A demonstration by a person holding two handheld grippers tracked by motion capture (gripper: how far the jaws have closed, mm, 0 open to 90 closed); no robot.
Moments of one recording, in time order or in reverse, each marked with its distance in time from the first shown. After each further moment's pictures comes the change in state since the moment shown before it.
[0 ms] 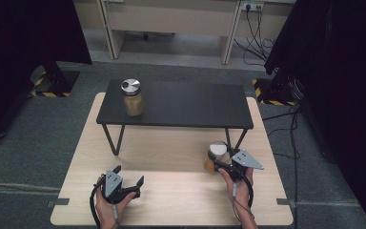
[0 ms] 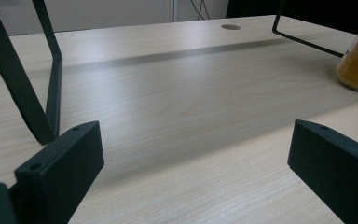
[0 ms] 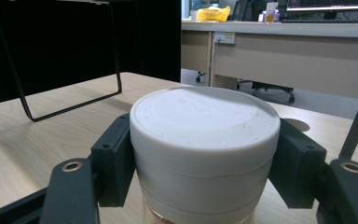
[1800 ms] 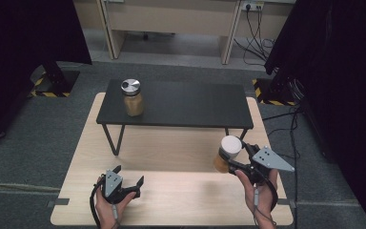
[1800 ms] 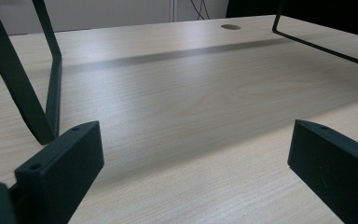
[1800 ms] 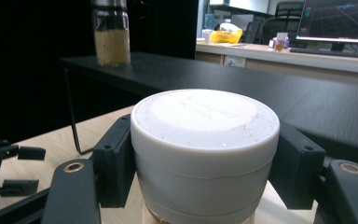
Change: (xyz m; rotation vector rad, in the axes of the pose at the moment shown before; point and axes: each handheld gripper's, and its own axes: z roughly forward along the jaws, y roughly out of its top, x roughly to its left) left arm 0.000 0.000 0.000 0.000 -0.001 -0.002; right arm 0.016 0.105 -0.067 -0.036 0.053 -0.044
